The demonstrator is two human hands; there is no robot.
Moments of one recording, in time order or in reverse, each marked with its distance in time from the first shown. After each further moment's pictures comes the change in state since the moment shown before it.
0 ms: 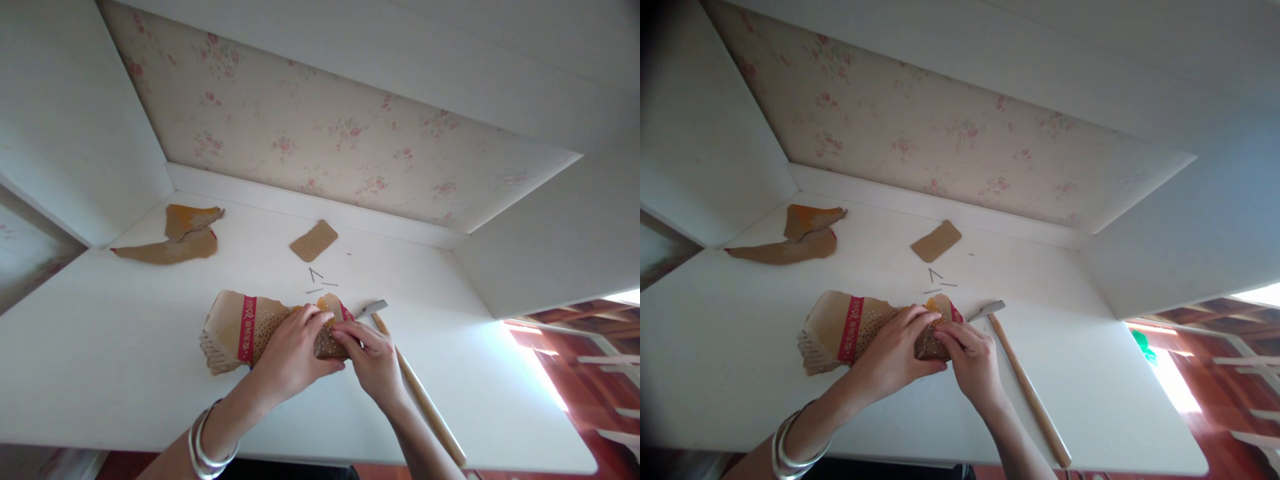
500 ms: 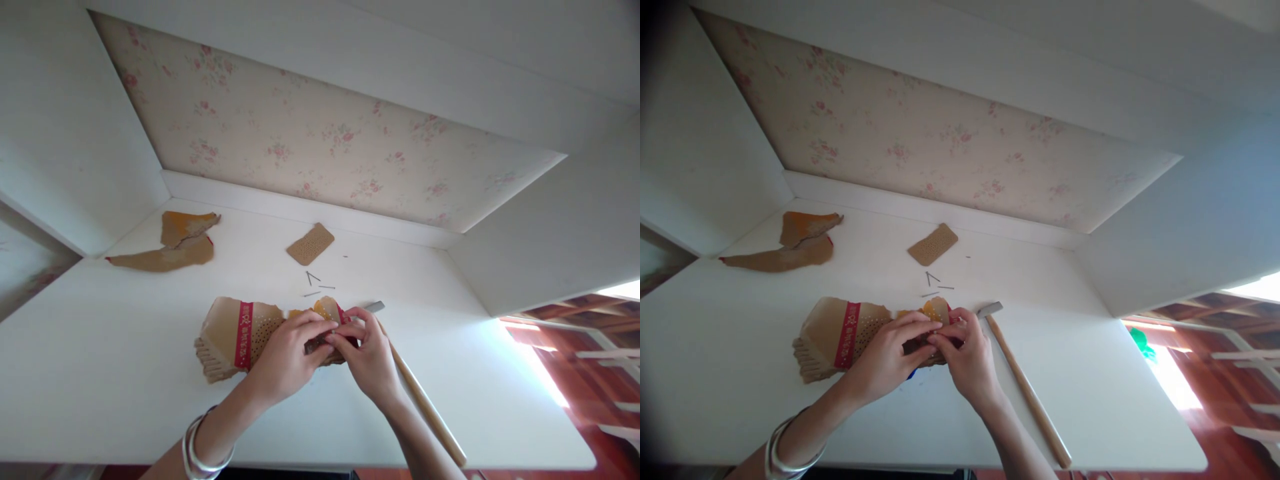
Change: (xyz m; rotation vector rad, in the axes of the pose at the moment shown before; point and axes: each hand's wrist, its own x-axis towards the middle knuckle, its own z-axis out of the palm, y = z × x) left_hand 0.001 -0.004 -0.002 -0.289 0.070 0.070; right_hand 0.003 -0.007 0.003 0.088 0.019 0.350
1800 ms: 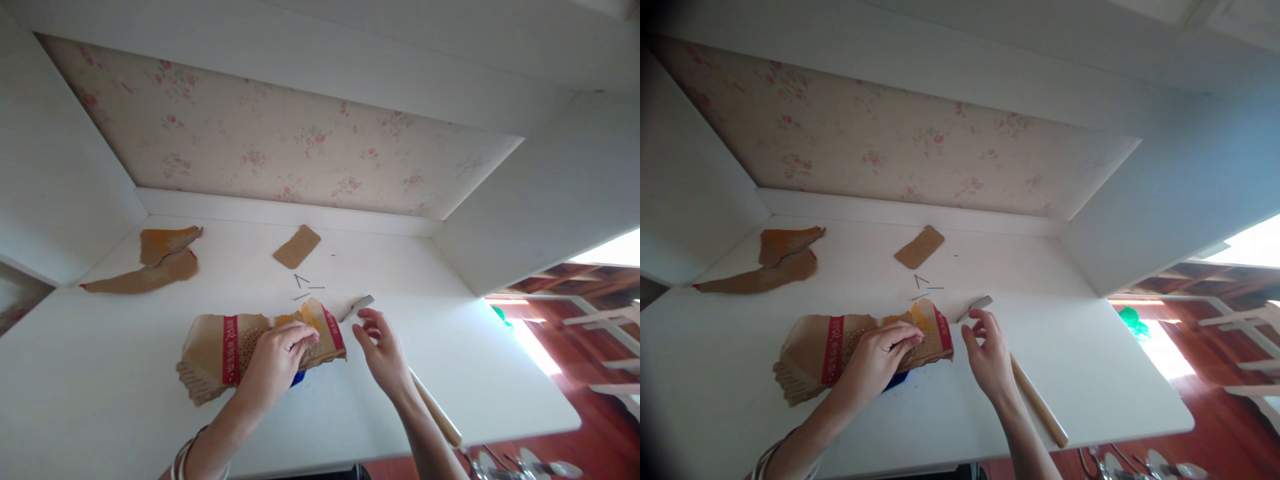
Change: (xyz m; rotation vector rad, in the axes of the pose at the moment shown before) left_hand 0.002 -0.010 0.006 0.062 0.056 0.079; right_hand 0.000 0.045 -0.037 -0.139 0.176 0.019
